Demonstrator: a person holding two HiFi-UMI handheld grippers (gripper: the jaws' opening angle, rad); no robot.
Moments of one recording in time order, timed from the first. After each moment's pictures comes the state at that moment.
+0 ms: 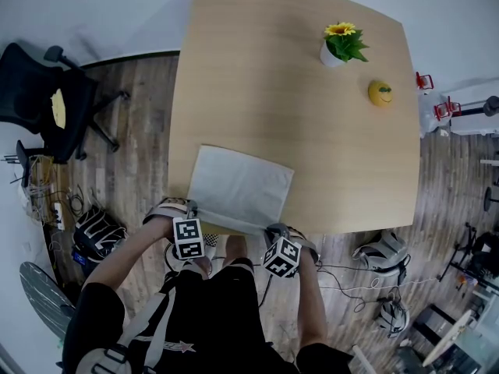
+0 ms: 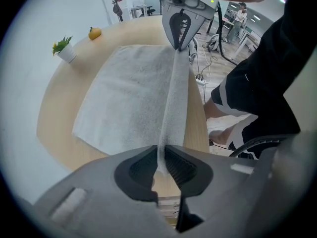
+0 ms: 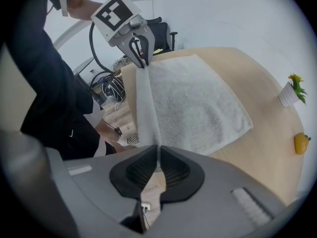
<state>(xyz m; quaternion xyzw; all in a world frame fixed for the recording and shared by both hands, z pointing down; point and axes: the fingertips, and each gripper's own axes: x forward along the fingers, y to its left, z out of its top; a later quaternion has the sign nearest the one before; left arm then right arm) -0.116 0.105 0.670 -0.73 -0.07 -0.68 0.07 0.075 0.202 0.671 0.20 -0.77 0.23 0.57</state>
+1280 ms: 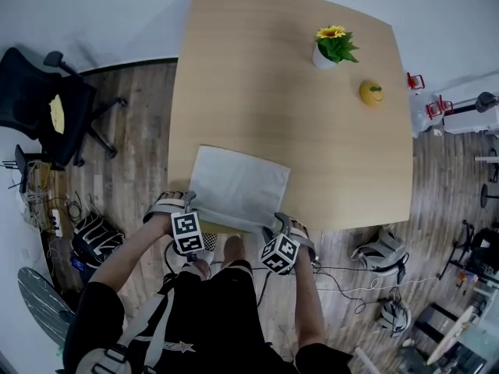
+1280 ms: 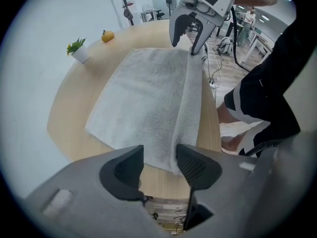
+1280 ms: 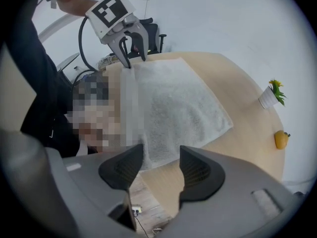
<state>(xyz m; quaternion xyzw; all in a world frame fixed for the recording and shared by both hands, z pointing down) -0.114 0.084 0.667 -0.74 -0.01 -0.66 0.08 0.091 0.181 0.671 0.29 -0.74 0.18 0.58</state>
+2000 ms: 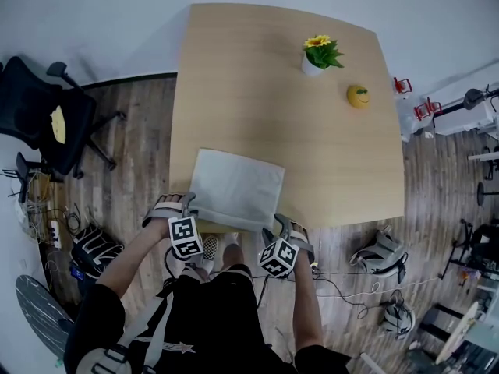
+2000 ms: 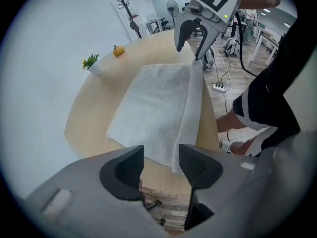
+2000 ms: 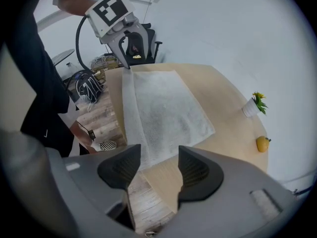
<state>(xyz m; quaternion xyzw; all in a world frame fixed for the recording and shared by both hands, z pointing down) -0.108 0.082 0.626 -0.77 0.05 -0.63 0.13 0.092 0.184 0.636 0.34 -0.73 0.12 0.57</state>
